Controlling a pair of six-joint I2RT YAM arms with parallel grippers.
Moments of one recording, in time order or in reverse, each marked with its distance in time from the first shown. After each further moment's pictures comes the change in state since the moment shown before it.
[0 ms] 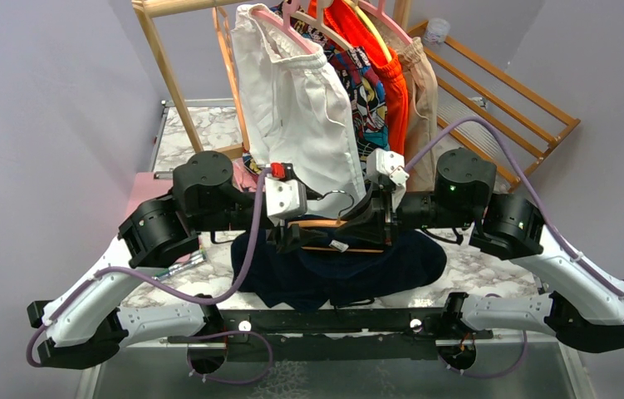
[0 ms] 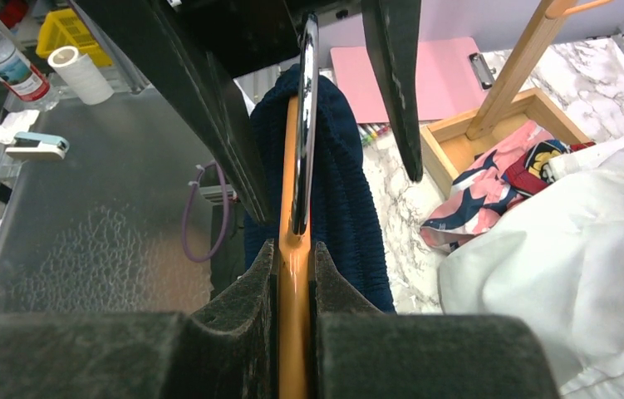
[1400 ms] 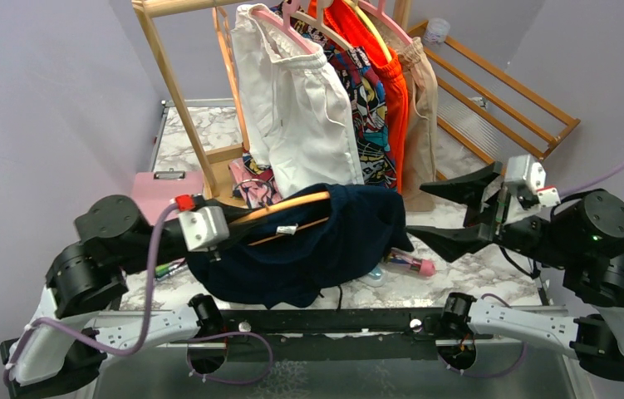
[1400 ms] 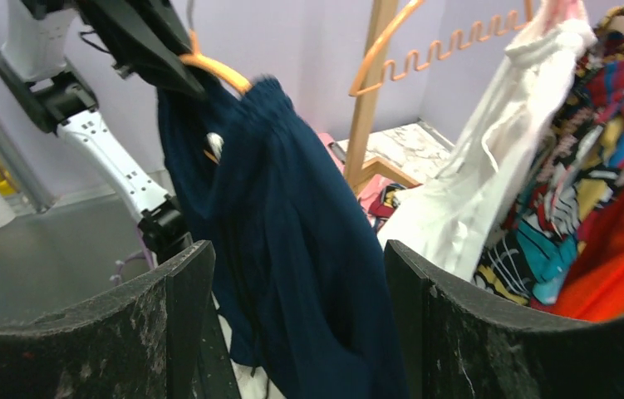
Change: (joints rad) left arm 0.000 -0.283 -0.095 -0.077 -0.227 0.033; right arm -0.004 -0.323 -0.034 0.004 0.310 0.003
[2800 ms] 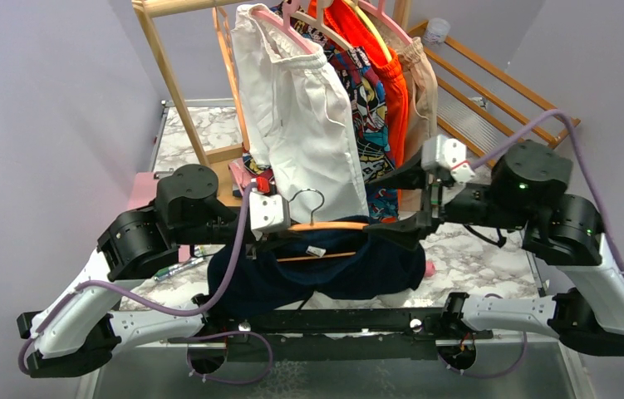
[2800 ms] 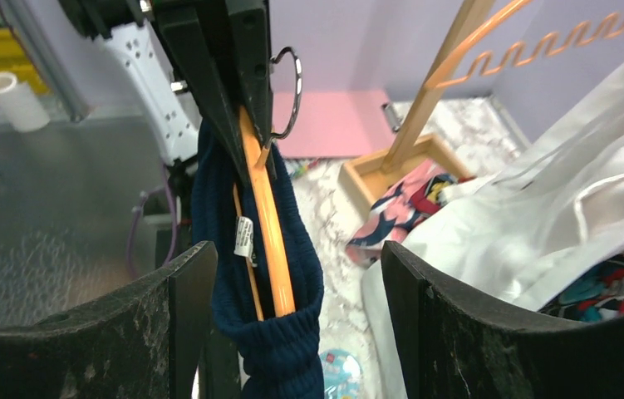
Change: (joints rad) left arm 0.000 0.196 0.078 -0.087 0.199 -0.049; right arm 0.000 0.278 0.269 -0.149 -0.176 -0.117
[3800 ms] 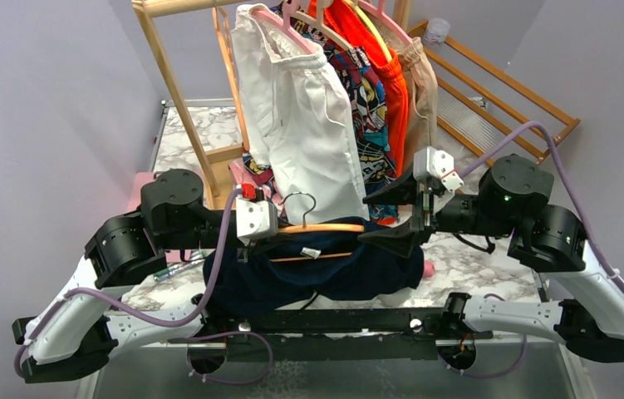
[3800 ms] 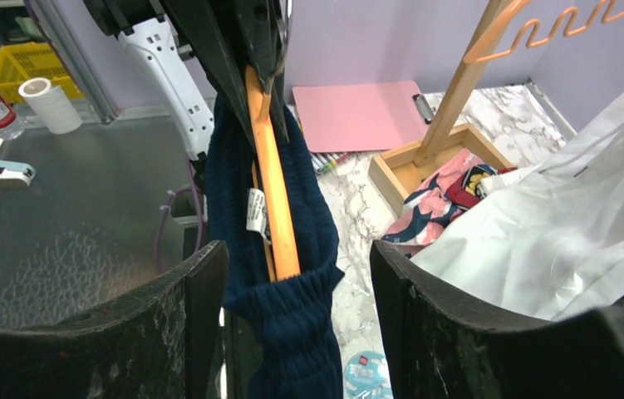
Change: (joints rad) left arm 0.000 -0.044 -0.008 -0.015 0.019 0.024; right arm 0.000 -0.066 -0.197 0.099 -0.051 0.072
